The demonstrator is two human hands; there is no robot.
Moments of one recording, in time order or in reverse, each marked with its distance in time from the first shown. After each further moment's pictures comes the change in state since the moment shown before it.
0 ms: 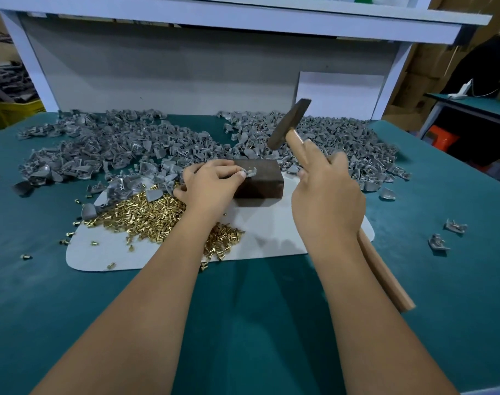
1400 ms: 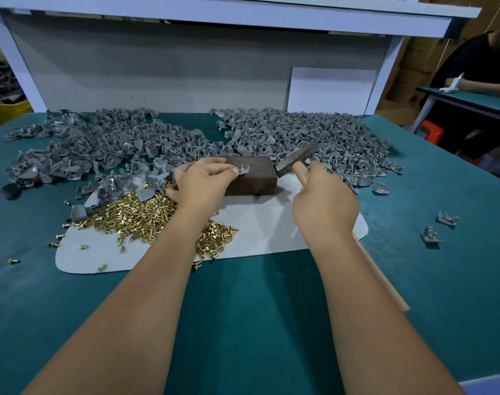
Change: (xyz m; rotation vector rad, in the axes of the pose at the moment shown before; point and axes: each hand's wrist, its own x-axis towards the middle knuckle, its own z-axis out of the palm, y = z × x) left_hand -0.004 0.002 -0.001 -0.176 -0.029 -0.065; right_hand 0.011 0.025 0.024 -0.110 -0.177 0.119
